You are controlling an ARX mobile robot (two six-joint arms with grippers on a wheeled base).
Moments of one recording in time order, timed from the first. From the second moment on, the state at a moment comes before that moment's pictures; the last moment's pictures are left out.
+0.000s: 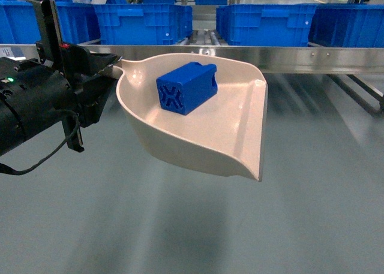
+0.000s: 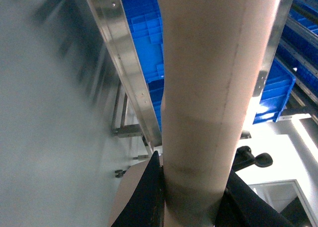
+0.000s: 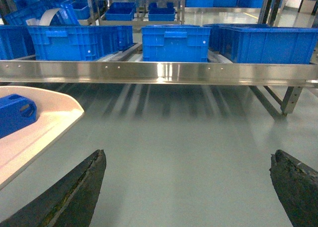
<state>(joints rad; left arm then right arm) -0.20 1.94 0.70 1.28 0.17 -1.44 0.00 0.75 0.20 0.54 0.00 -0.02</state>
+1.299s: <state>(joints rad) -0.21 1.94 0.70 1.28 0.17 -1.44 0.00 0.75 0.20 0.54 0.00 -0.01</state>
